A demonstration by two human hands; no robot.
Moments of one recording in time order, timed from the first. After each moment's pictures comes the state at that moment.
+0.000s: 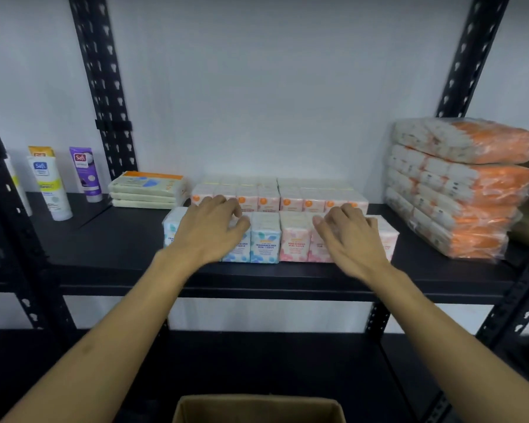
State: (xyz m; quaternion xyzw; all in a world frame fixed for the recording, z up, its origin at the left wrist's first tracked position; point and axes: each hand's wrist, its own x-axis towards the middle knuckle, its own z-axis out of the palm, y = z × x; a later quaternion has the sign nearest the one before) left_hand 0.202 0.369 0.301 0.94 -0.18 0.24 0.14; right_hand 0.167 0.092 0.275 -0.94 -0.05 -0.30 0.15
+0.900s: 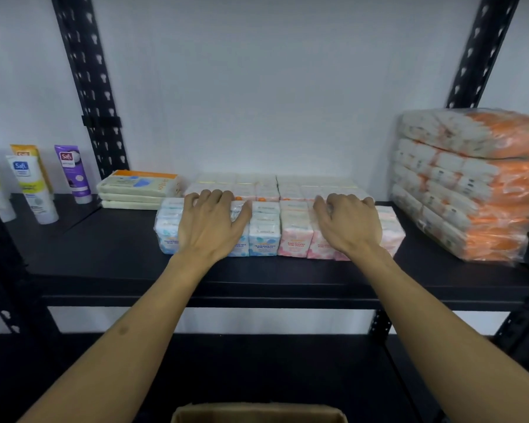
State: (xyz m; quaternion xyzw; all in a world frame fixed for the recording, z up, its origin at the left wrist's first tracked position) left_hand 0.253 0.351 0.274 0.90 -0.12 0.40 0.08; right_hand 0.227 0.095 0.288 -0.94 0.02 -0.33 0.07
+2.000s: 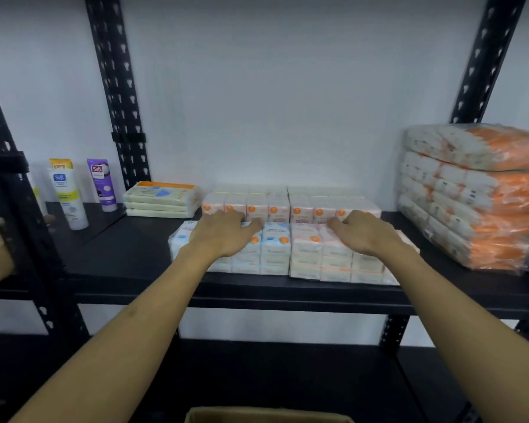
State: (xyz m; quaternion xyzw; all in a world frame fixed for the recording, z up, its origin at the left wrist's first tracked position) left_hand 0.243 0.366 0.301 0.98 -0.12 0.13 0.12; right_hand 0.212 0.078 0.311 -0.99 0.06 -0.08 0.11
